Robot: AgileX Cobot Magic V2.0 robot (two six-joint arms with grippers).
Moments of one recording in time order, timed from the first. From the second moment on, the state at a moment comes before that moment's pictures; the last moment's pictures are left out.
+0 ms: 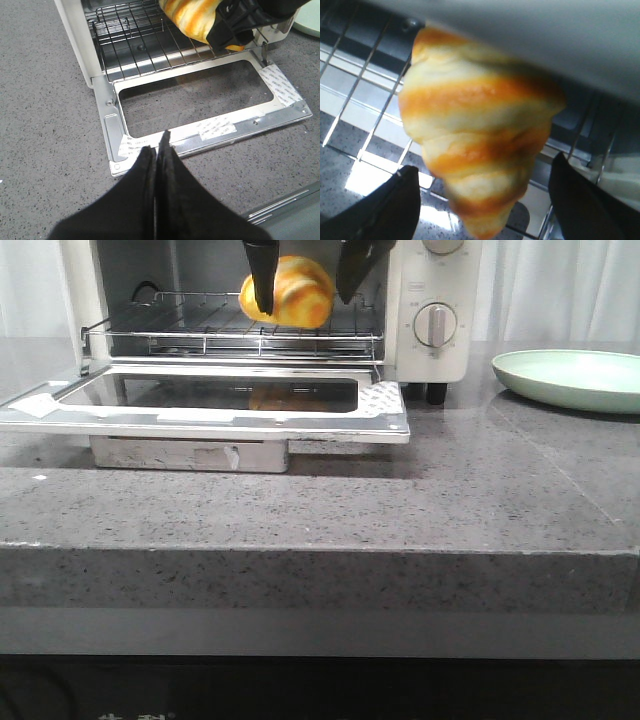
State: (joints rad) left arm -0.58 0.81 -1.01 0.22 0.84 -0.20; right arm 0.64 2.01 -2.04 -0.23 1.07 0.40
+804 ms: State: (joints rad) left arm -0.58 0.81 -1.01 0.22 0.84 -0.20; right arm 0.59 1.42 -1.43 -0.20 0.96 0.29
